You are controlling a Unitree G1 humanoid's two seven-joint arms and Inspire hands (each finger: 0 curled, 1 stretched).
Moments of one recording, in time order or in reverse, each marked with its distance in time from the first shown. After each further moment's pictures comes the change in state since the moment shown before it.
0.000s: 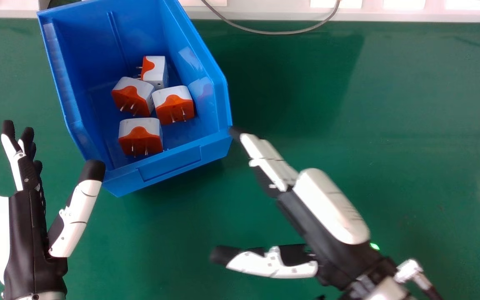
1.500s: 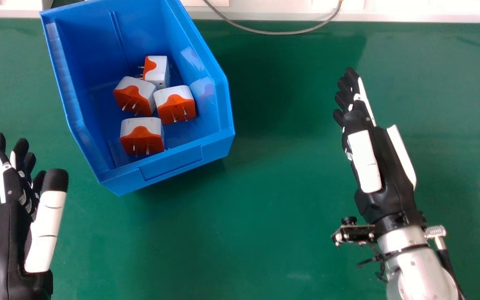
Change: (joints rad) left arm 0.050 0.020 0.037 -0.038 -0.219 0.001 -0.179; right arm -0.251 0.328 -0.305 0.390 0.565 0.006 0.244
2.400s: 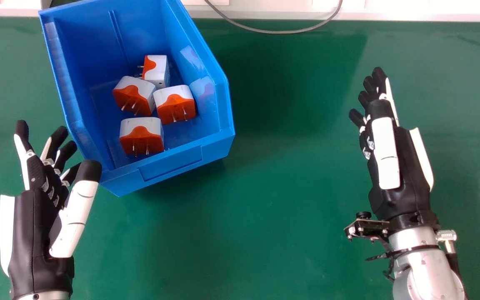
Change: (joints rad) left arm -0.081 -0.027 -0.027 0.114 0.016 -0.085 0.003; right arm -0.007 0.021 -0.084 0.059 0.042 -0.032 0.032
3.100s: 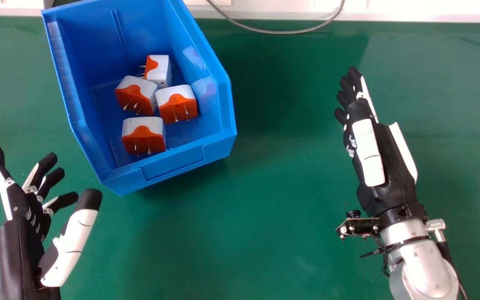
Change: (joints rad) left arm 0.096 -0.050 0.026 0.015 0.169 -0.079 0.138; right arm -0.058 -0.013 0.003 0.079 -0.045 -0.020 0.049
